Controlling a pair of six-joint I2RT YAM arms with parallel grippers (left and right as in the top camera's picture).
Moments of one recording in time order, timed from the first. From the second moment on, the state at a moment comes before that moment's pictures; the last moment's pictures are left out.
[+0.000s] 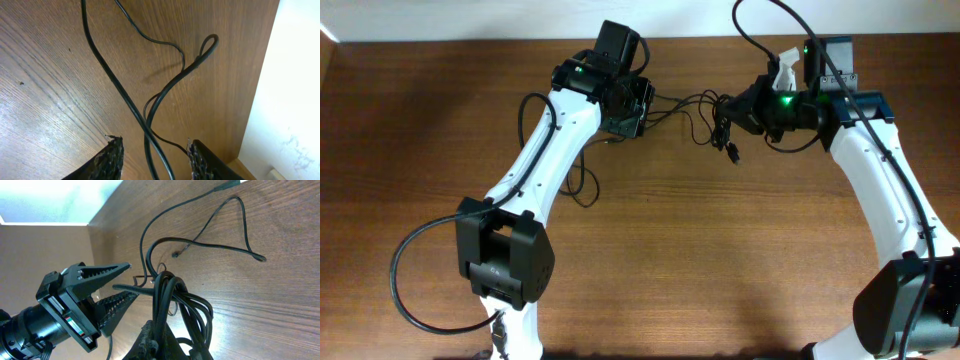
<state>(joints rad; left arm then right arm) -0.37 2.05 1.92 -0.96 0.21 -1.64 0.08 1.74 1.52 -0.69 -0.72 0.70</state>
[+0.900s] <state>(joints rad) -0.33 2.09 1.92 -0.95 0.21 -1.51 0.08 1.74 1.52 -0.68 -0.69 0.67</state>
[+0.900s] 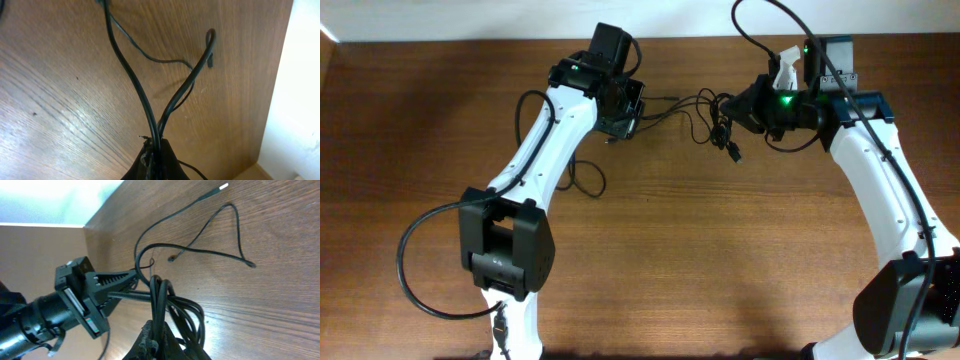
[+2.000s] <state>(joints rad) -0.09 1.57 1.89 -0.98 0.32 -1.13 0.12 1.74 1.53 -0.88 -0.39 0.62</state>
